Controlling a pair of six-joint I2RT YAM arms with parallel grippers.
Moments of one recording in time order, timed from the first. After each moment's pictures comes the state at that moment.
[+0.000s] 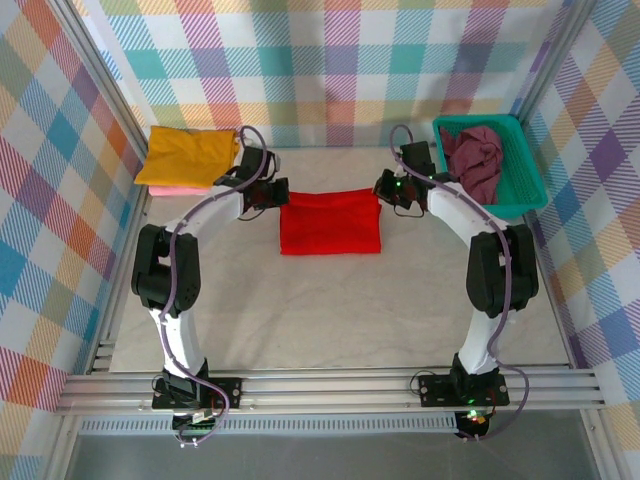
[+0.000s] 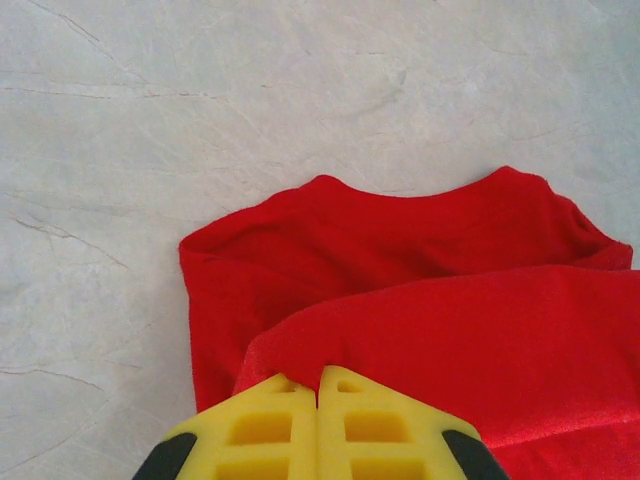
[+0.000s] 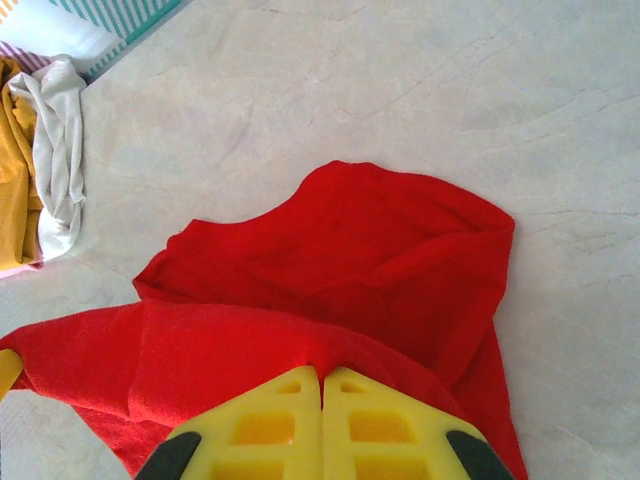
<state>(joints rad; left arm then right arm) -0.31 1.91 1.51 -0.45 0.13 -0.39 0.27 1.85 1.46 -0.43 -0.26 0.64</state>
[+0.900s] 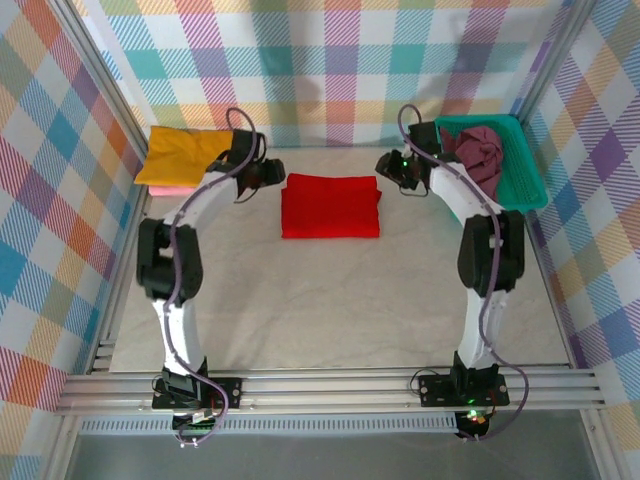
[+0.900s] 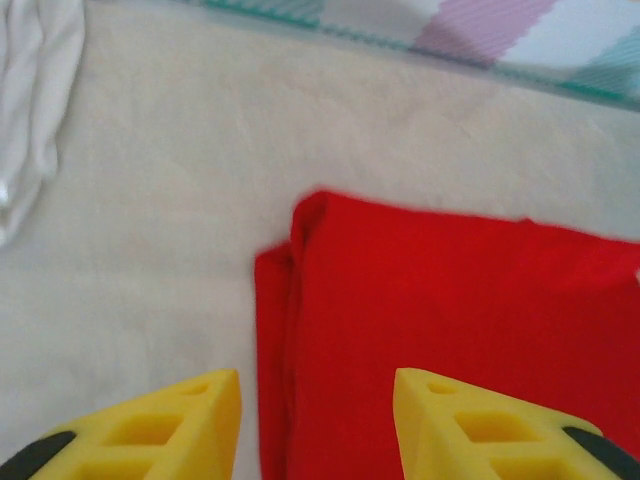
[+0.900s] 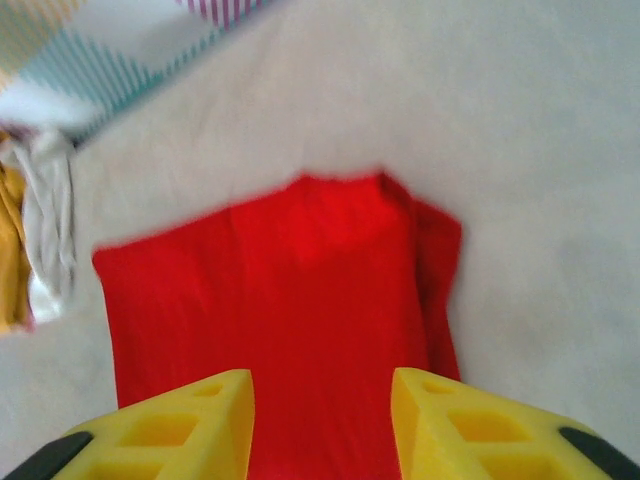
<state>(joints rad) -0.28 1.88 1.54 -0.39 0.05 -0.40 0.23 1.93 1.60 -0.50 -0.26 0.61</state>
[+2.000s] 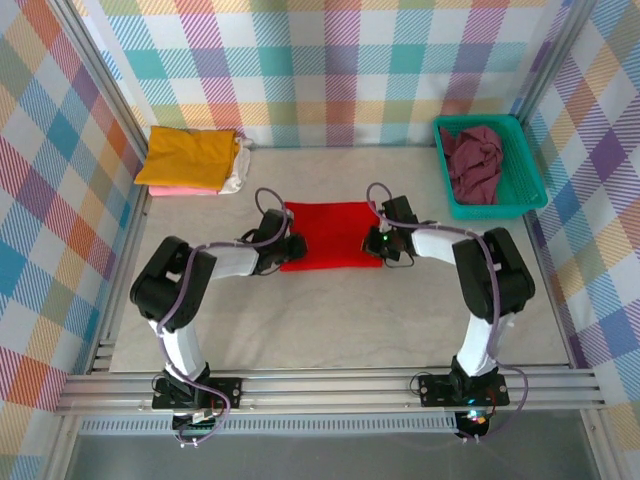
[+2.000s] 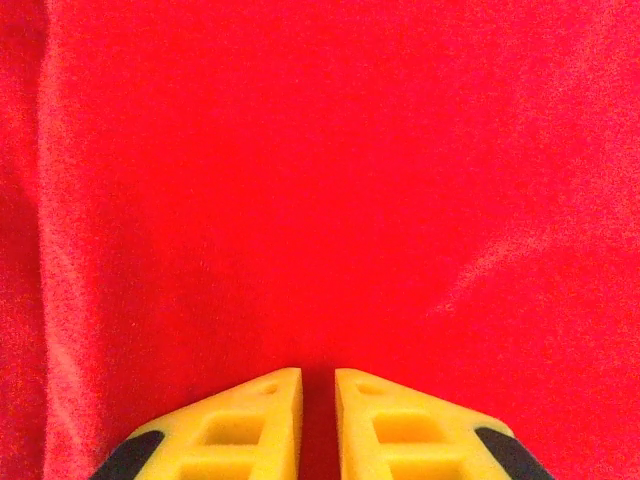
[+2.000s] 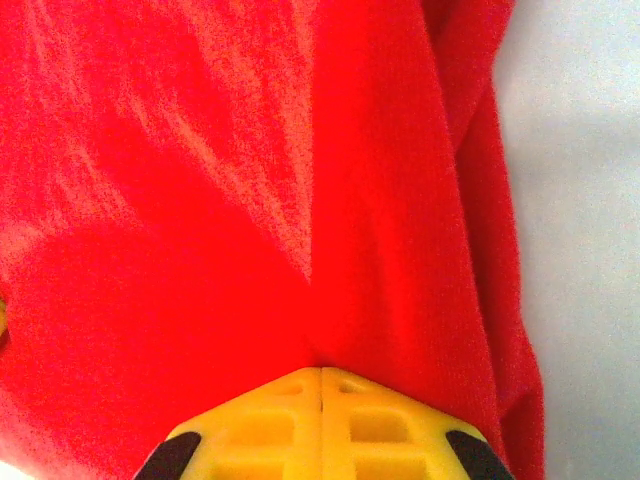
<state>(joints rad) -0.51 1.80 0.88 0.10 0.08 -0.63 0.40 1.80 0.98 -0.20 -0.30 0.64</state>
